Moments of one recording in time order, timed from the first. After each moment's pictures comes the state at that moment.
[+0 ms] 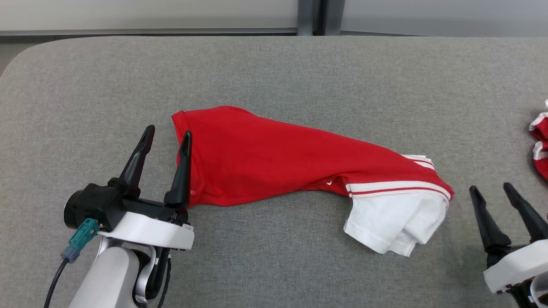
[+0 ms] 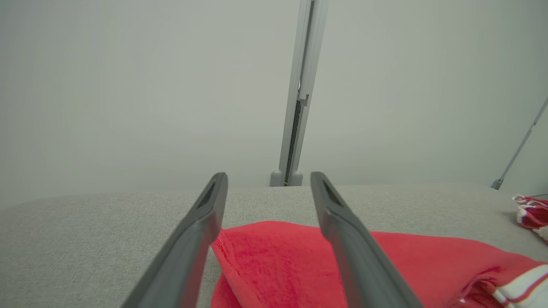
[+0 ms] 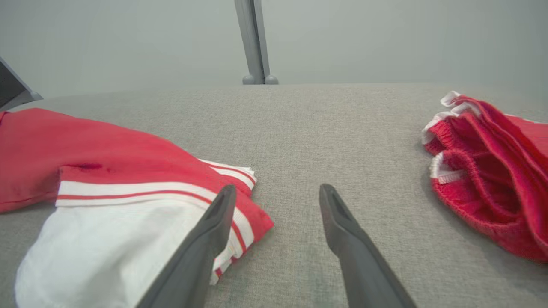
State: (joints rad) left arm -0.27 0.19 -0.28 0.11 -0.41 0.00 -0.26; right arm 0.00 -0.31 0.03 -0.03 0.39 0.13 0.14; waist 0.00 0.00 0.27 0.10
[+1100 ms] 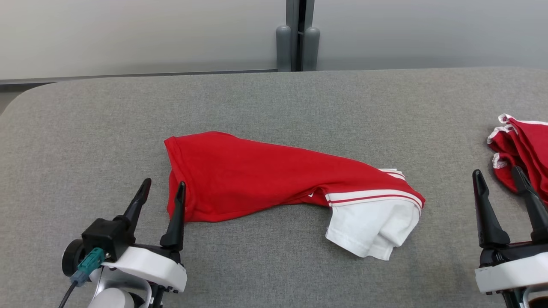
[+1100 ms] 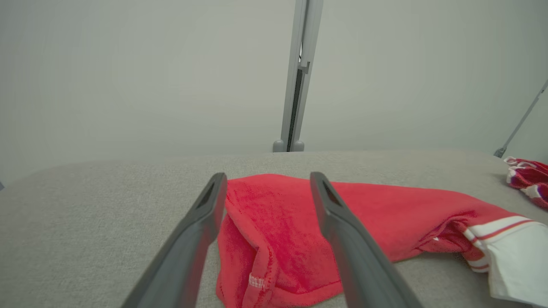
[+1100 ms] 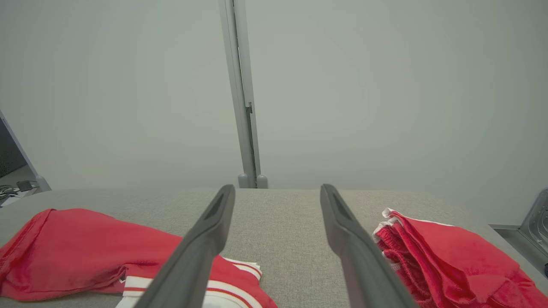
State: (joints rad) left arm -0.11 0.24 -0.28 0.09 -0.41 0.06 -0.18; right arm 0.05 -0.17 -0.04 -0.22 0.26 0.13 0.04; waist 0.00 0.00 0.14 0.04
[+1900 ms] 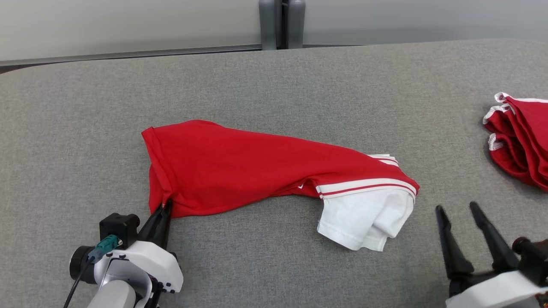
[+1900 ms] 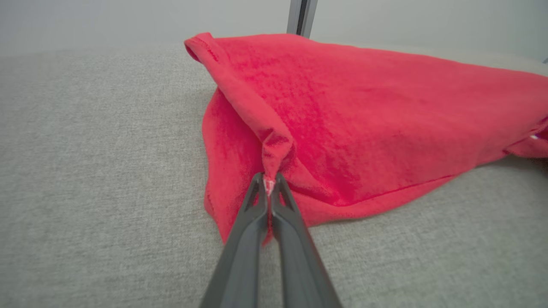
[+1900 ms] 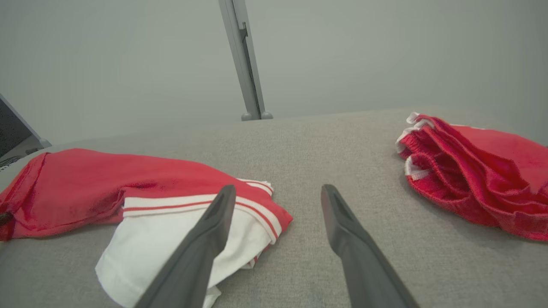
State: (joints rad) left arm -0.24 0.22 -0.33 0.47 -0.44 0.00 -0.15; right arm 0.10 -0.14 0.02 -0.16 0.29 0.13 0.07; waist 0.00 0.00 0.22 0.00
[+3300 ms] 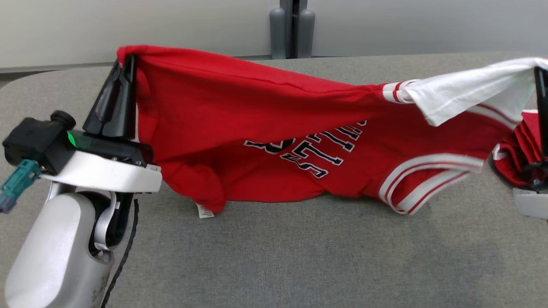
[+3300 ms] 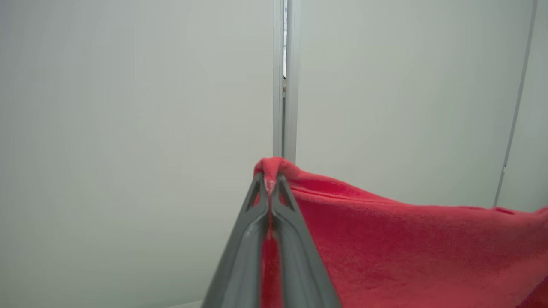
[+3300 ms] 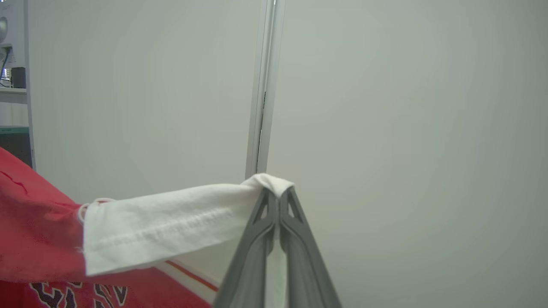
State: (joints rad) left arm -0.43 0.29 -0.25 -0.02 -0.45 0.04 -0.15; right arm -0.24 -0.36 0.01 -0.25 0.31 0.13 -0.02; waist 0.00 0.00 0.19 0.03
